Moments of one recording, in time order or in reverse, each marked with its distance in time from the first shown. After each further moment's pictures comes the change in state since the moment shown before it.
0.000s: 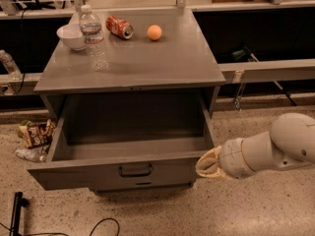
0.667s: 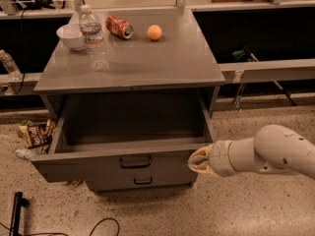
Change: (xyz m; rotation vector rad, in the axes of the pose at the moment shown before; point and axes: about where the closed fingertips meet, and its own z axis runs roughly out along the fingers) arm 0.017 -0.029 0.044 0.125 0.011 -0.100
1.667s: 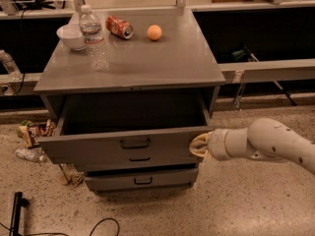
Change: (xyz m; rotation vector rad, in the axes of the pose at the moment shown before) arm 0.040 -0.059 0.029 0.113 0.025 -0.035
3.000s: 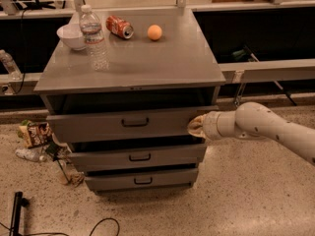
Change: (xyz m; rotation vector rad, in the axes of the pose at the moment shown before) arm 0.035 -0.074 0.041 0.081 0.045 -0.055
